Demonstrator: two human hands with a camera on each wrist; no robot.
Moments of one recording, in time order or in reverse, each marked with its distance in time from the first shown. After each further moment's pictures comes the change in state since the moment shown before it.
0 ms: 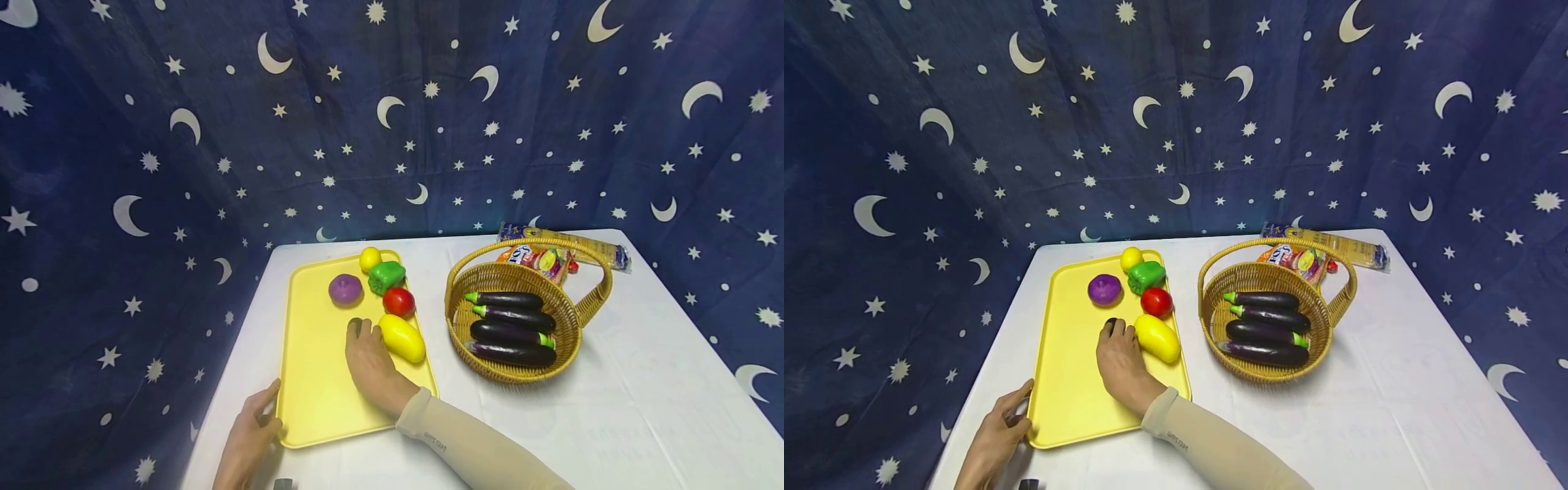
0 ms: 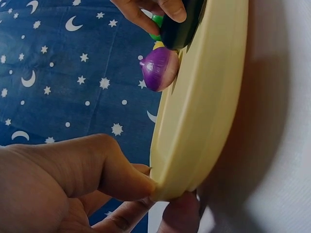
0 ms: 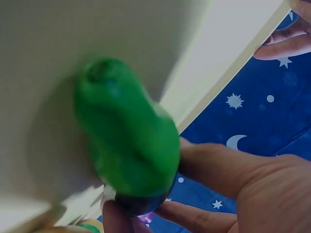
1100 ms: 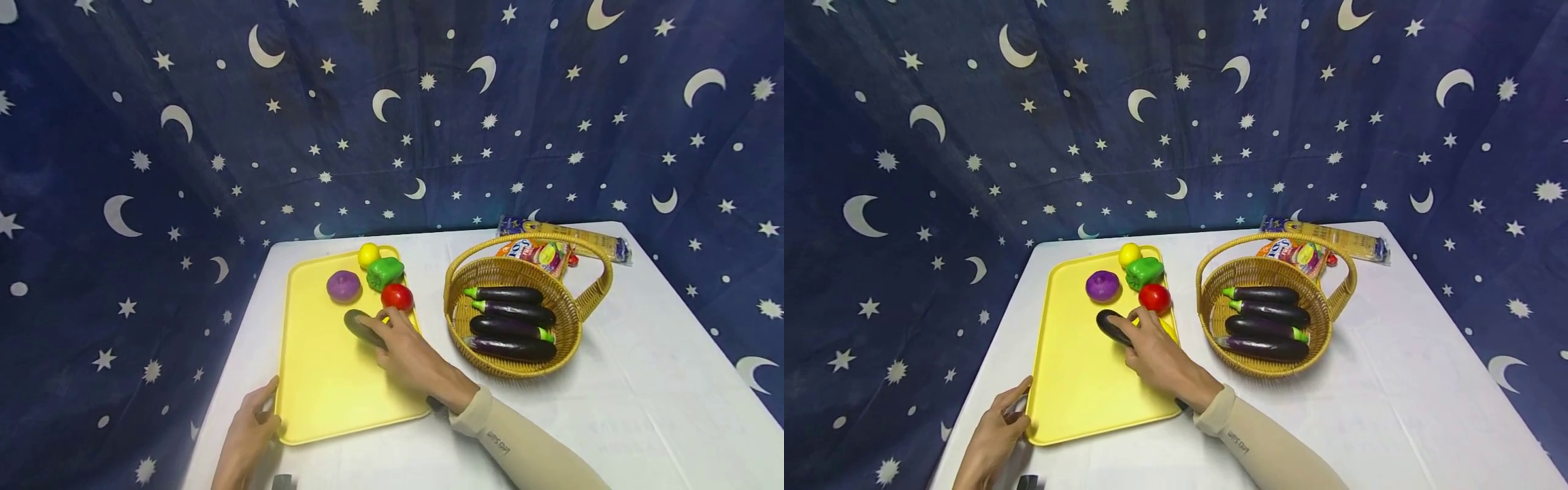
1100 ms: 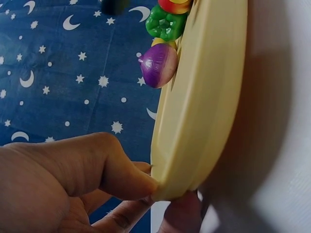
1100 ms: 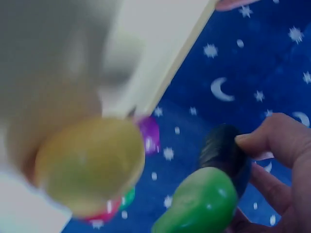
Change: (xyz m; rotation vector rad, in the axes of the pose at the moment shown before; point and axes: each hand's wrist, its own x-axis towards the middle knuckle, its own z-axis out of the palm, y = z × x) left_hand 0.002 0.003 -0.003 0.077 0.017 -0.004; right_hand -0.032 0.080 -0.044 0.738 -0.017 -0.072
